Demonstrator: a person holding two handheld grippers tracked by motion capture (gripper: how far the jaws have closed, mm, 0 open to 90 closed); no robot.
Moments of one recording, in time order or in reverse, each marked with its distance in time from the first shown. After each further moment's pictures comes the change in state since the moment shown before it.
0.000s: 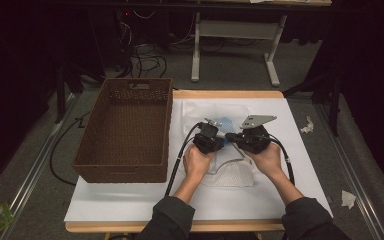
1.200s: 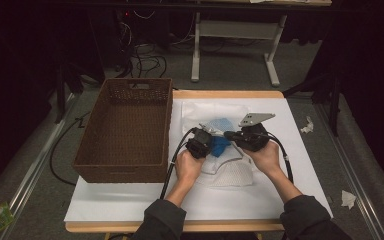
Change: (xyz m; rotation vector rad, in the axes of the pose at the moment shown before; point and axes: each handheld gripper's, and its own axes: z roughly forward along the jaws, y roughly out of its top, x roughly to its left) left arm 0.012 -0.022 -0.005 0.043 0.046 0.072; right arm -0.003 0.004 0.004 -0.003 0.009 0.005
